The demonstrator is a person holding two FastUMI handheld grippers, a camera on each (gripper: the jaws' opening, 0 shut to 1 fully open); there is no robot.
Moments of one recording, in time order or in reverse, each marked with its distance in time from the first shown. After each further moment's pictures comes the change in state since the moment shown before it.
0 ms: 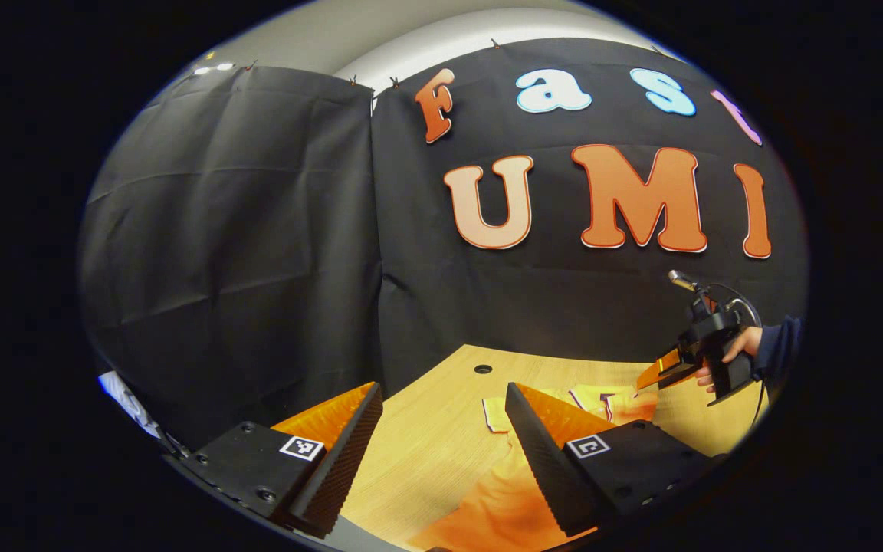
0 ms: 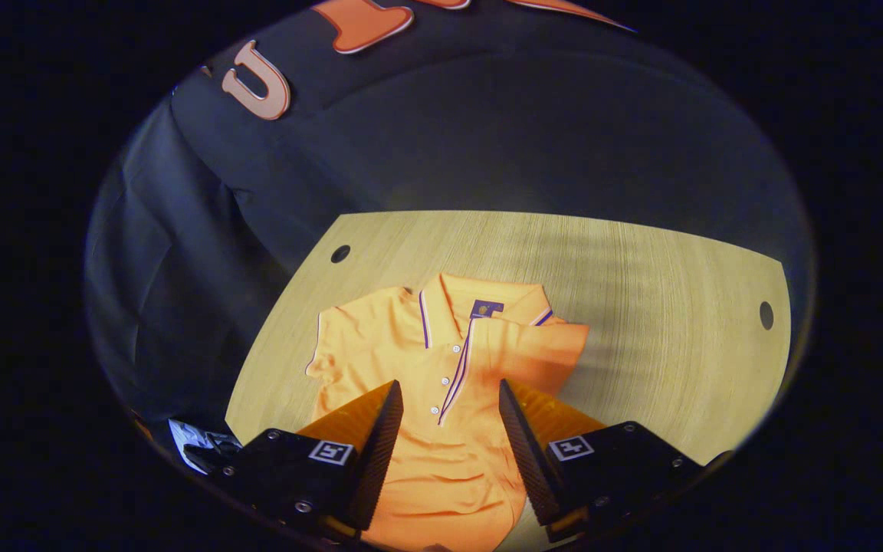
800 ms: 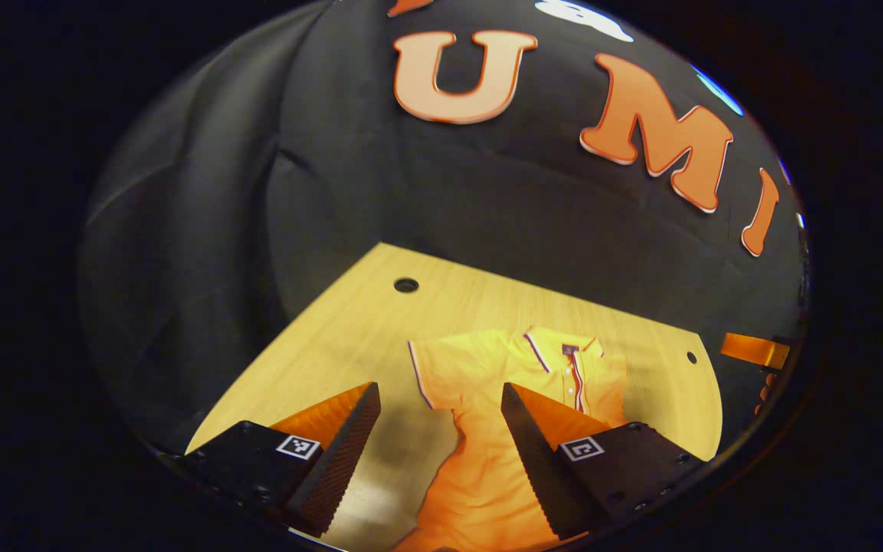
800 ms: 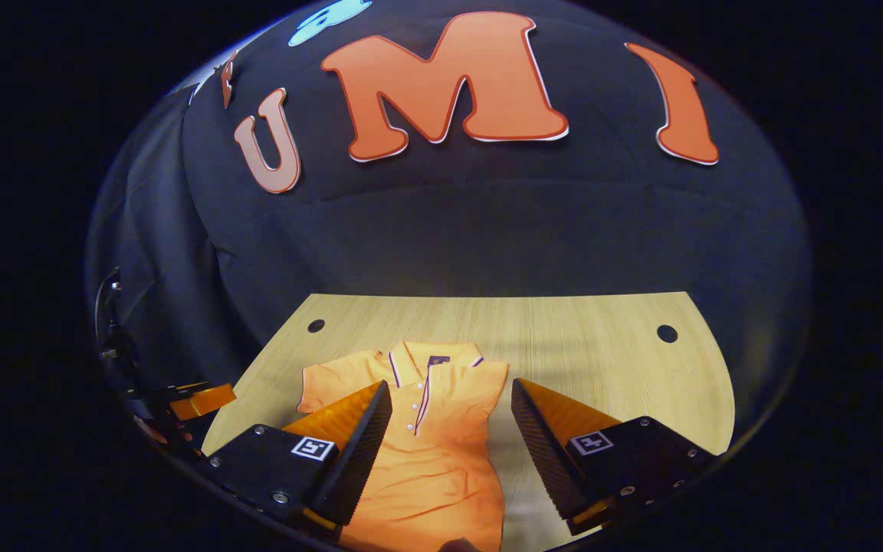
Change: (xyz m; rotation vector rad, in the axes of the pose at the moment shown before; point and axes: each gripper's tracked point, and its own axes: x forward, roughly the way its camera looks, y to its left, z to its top) left arm 0.212 -0.077 -0.109 -0.042 0.571 -0.391; right arm -0.133 -0.001 0.001 0.015 -0.375 -0.277
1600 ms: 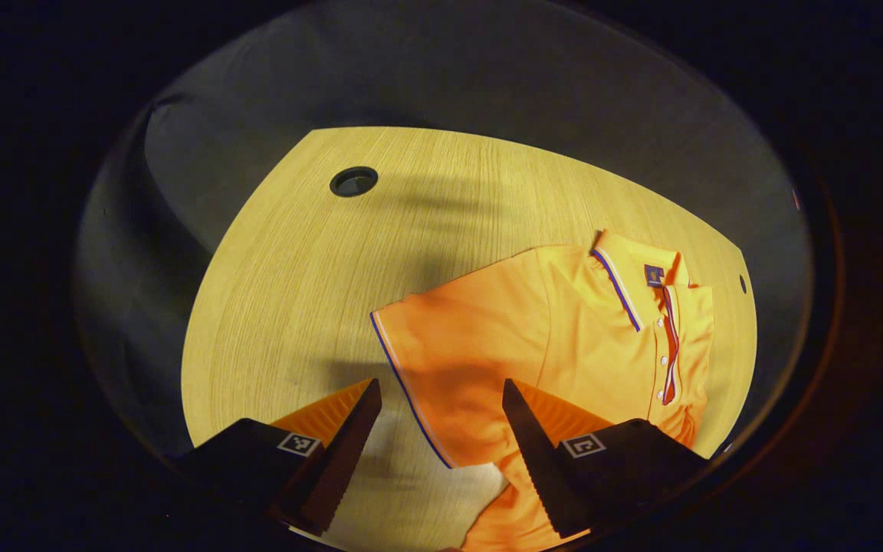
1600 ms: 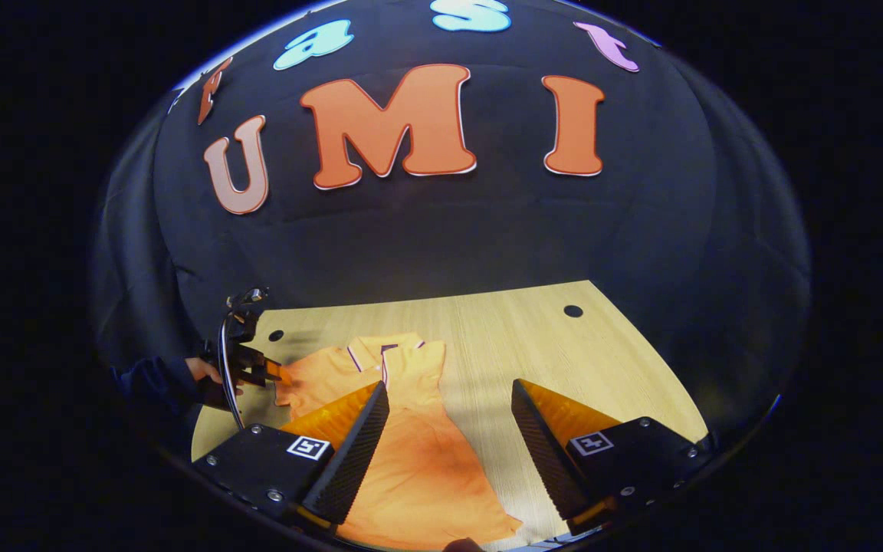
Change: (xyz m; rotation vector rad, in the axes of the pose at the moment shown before) left arm 0.187 0.021 -0.033 0.114 0.448 0.012; right arm -0.134 -0.008 -0.052 0.089 -0.071 -0.294
